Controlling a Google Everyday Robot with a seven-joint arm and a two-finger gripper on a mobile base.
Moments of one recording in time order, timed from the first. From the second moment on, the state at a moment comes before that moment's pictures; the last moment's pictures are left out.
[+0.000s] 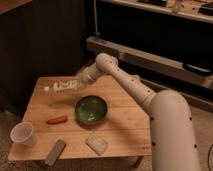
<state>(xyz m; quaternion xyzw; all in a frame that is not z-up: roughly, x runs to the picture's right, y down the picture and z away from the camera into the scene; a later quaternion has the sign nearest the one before) -0.159 -0.024 0.855 0.39 -0.27 -0.88 0.08</state>
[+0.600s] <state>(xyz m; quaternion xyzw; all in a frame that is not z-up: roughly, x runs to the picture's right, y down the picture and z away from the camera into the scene) -0.125 -0.010 0.831 0.40 -0.26 -0.88 0.09</state>
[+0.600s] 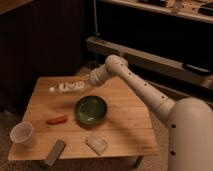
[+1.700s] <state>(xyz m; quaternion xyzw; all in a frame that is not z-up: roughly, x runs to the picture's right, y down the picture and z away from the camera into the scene) -0.092 0.016 0.808 0.41 -0.25 -0.87 0.11</state>
